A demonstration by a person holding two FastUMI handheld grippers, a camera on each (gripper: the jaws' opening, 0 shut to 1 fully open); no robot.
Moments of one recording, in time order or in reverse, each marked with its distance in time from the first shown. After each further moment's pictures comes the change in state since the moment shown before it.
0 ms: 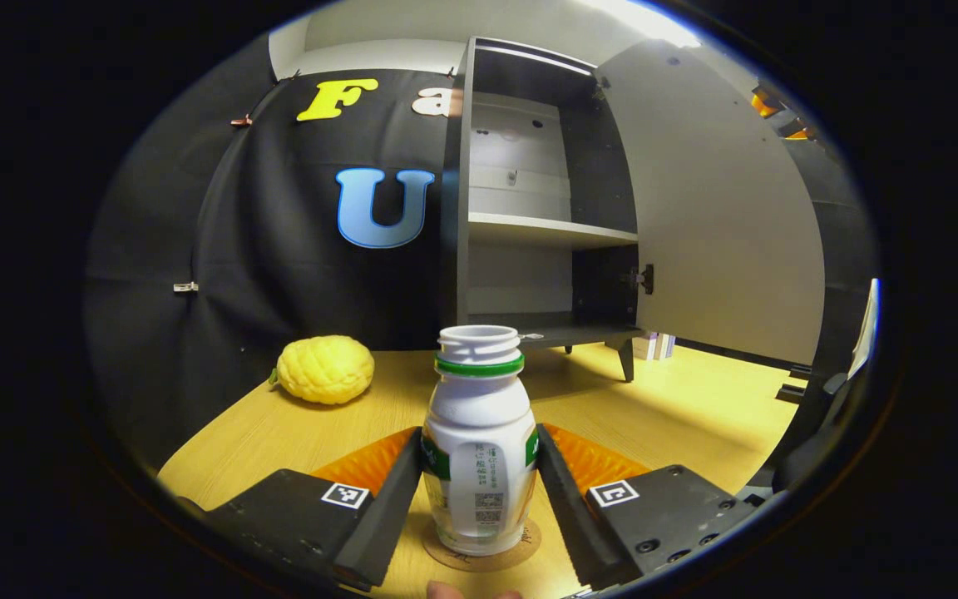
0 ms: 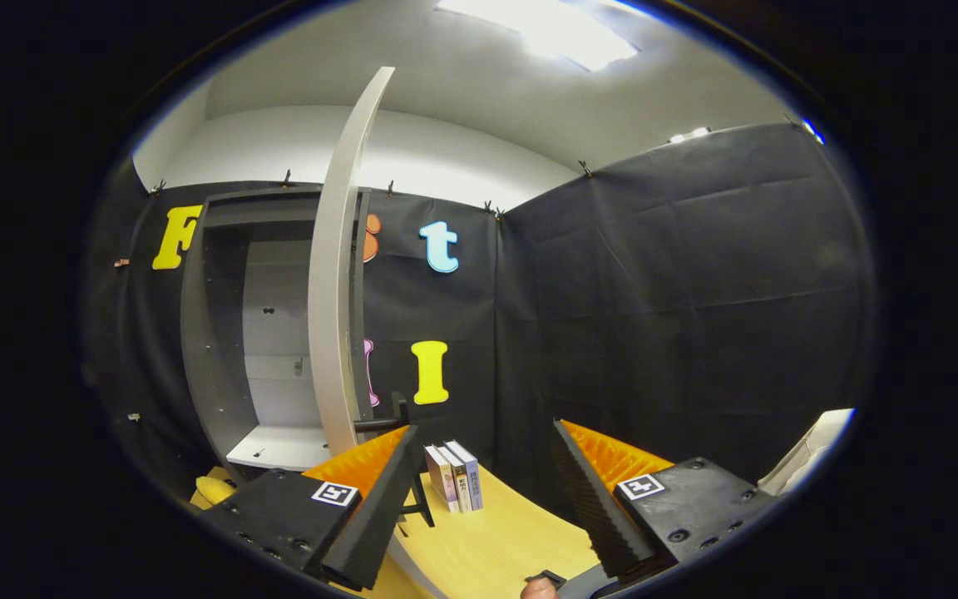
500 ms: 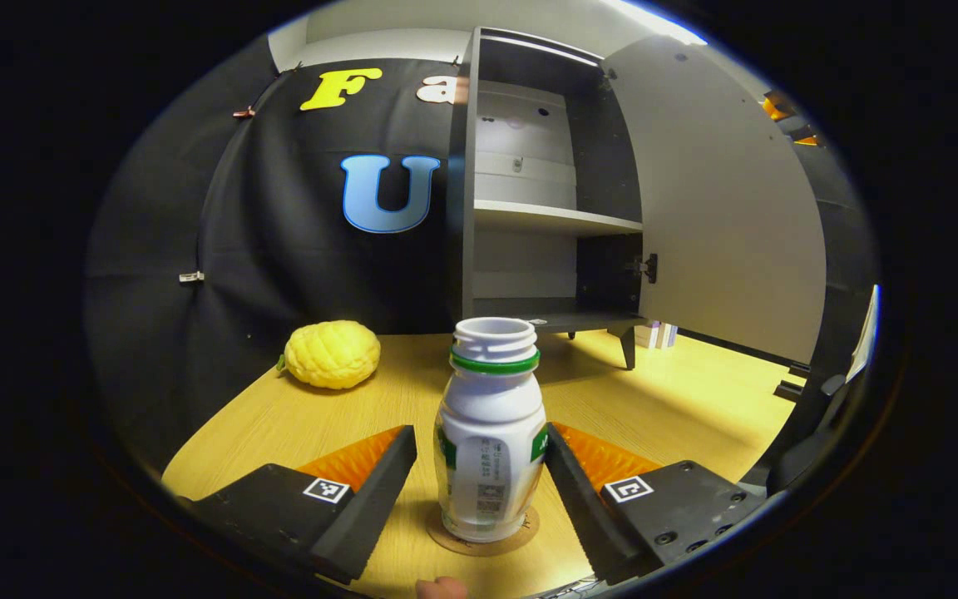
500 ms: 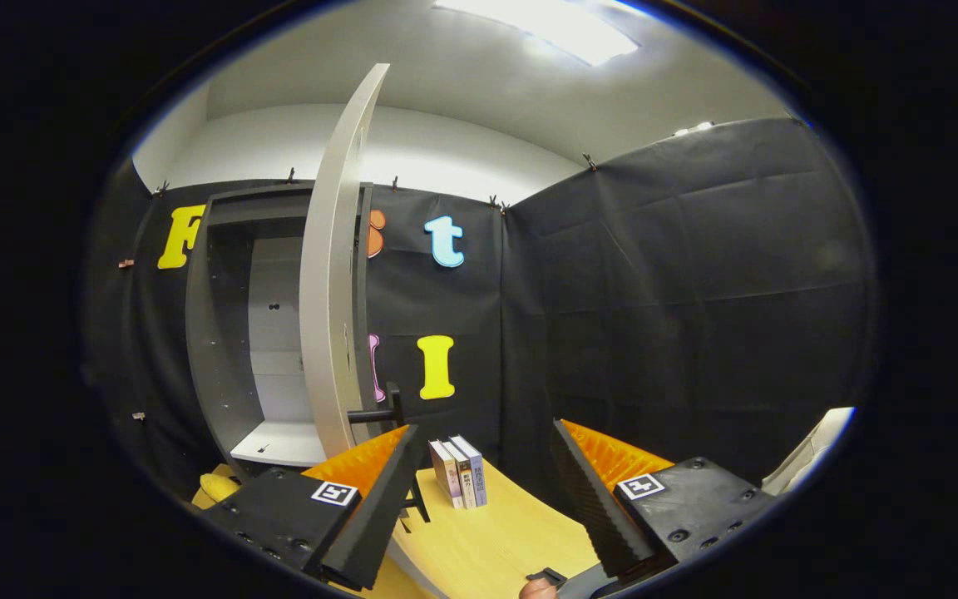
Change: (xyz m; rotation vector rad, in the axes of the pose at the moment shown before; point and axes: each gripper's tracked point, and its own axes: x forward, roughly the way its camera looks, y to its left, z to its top) left arm -0.022 -0.005 -0.001 0.013 0.055 0.002; right arm 0.000 -0.005 -0.004 0.011 0.010 0.036
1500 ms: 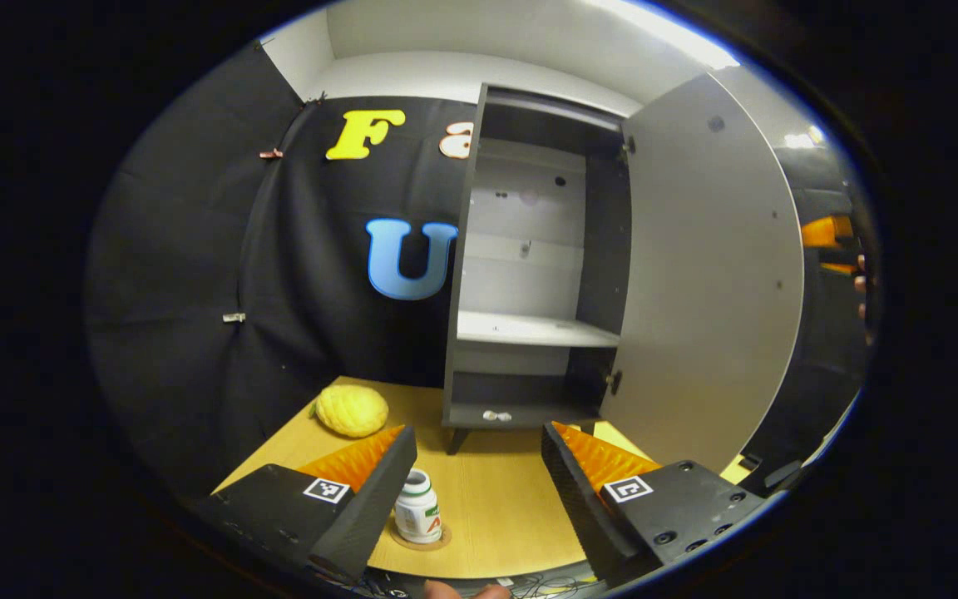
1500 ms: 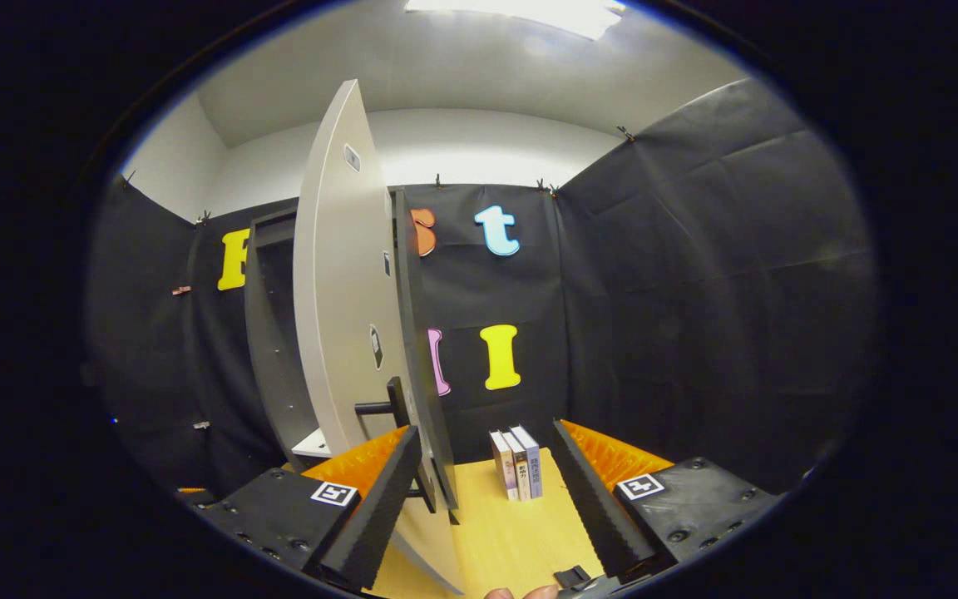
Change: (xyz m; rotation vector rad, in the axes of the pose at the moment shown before) left arm -0.110 -0.070 0.241 -0.112 -0.109 0.155; right arm 0.002 0.000 -0.007 0.102 0.069 0.294
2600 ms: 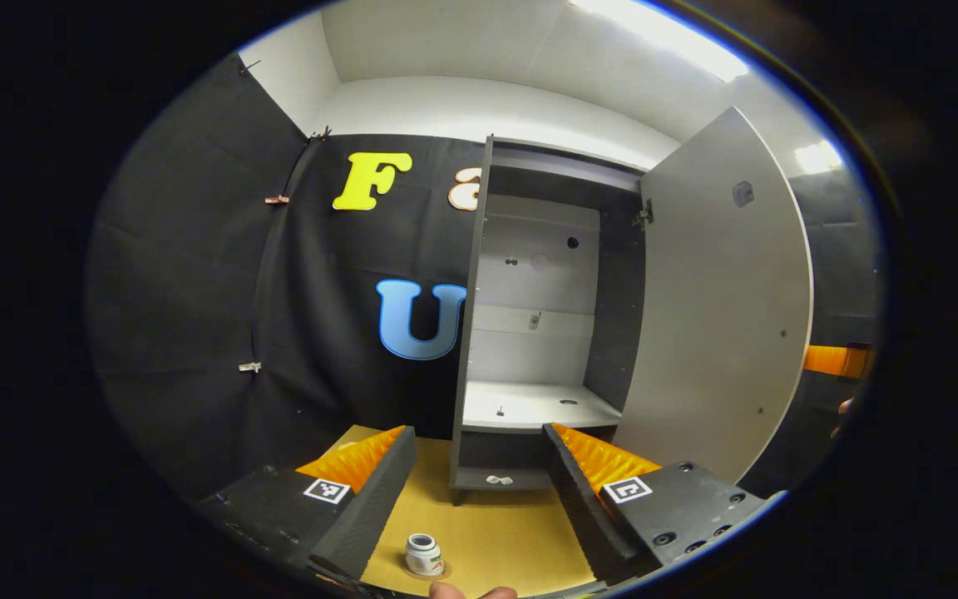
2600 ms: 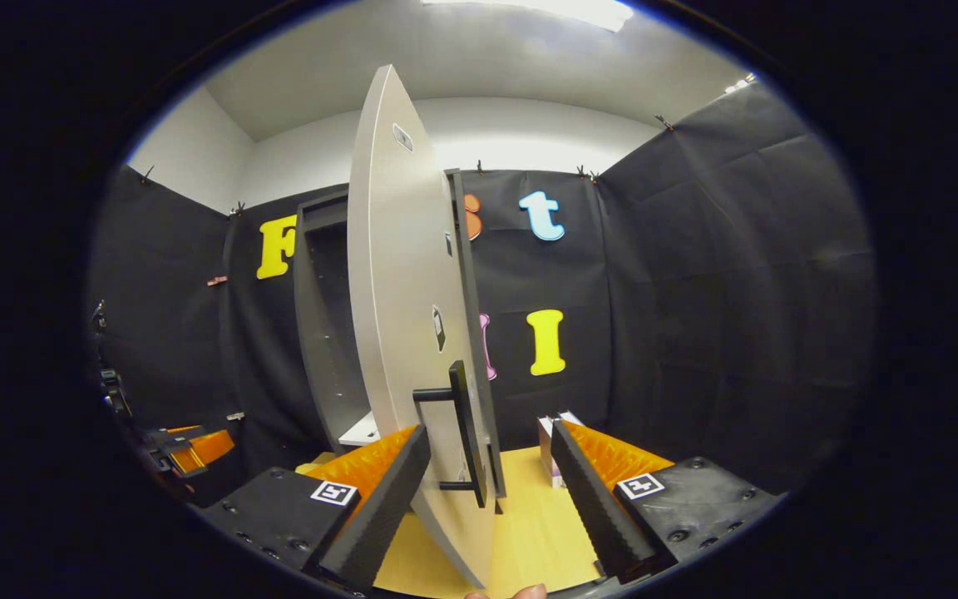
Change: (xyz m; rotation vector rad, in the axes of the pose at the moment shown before) left arm 0.008 -0.005 0.112 0.000 -0.067 0.031; right arm -0.006 0.086 -0.023 0.007 0.058 0.129
